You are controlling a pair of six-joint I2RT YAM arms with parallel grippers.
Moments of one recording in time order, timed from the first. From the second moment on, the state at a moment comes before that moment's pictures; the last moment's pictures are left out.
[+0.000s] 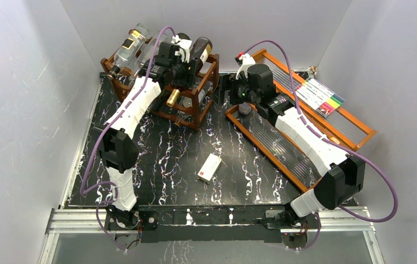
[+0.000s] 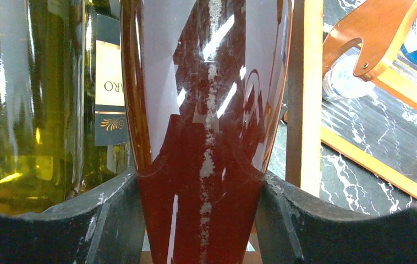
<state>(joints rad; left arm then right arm) -0.41 1.95 2.02 -0.73 0.05 -0.07 0.57 1.47 1.43 -0.34 -0.18 0.35</state>
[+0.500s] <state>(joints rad) -0.41 1.95 2.02 -0.73 0.06 -0.09 0.57 1.47 1.43 -0.33 -0.17 0.35</state>
